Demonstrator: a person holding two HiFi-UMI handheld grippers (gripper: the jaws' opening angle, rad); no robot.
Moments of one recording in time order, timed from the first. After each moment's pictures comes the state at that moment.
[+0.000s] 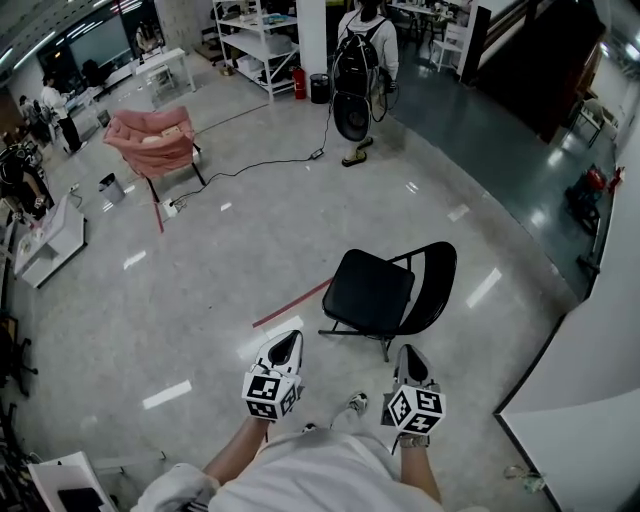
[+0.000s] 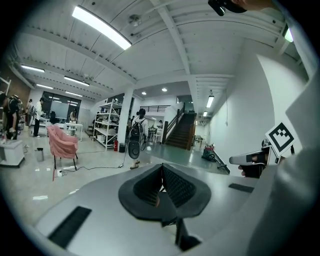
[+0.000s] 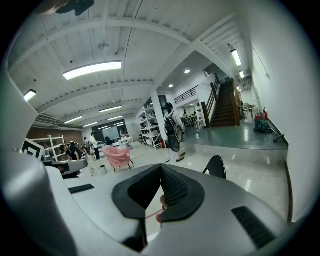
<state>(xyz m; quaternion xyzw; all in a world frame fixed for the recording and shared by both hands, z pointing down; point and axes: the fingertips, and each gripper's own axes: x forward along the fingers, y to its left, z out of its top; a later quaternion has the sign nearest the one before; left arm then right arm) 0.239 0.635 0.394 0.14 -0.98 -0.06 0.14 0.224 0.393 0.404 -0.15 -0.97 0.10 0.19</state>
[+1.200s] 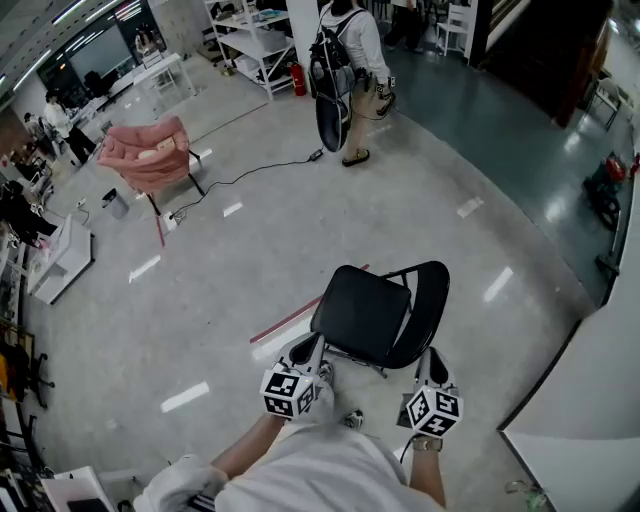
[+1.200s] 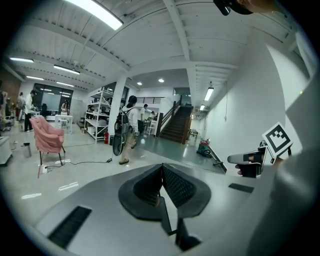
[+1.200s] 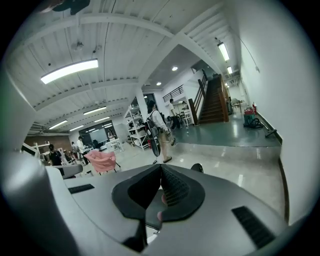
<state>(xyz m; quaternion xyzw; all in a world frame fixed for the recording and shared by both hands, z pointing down) 0.058 0.492 0.436 0.17 -0.97 -0.05 0.19 0.052 0.241 0.450 -0.09 -0.96 0.13 0.21</state>
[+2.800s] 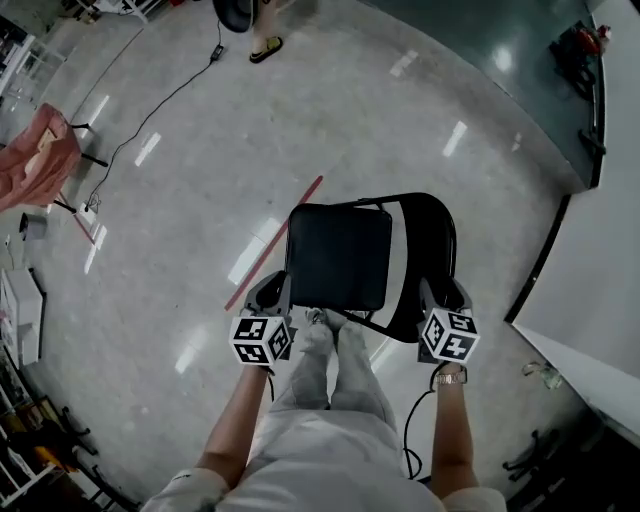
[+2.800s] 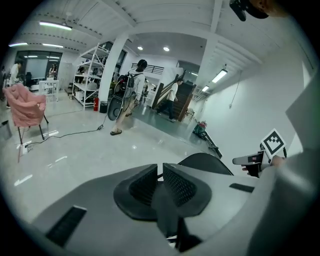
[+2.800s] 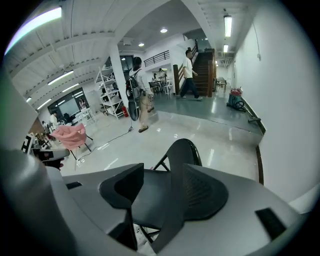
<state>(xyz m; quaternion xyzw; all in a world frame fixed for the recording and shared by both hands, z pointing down) -0.214 0.551 0.628 0.24 -0.90 -0.09 0.34 -0.158 0.230 0.633 0.02 -0.91 0.08 0.41</state>
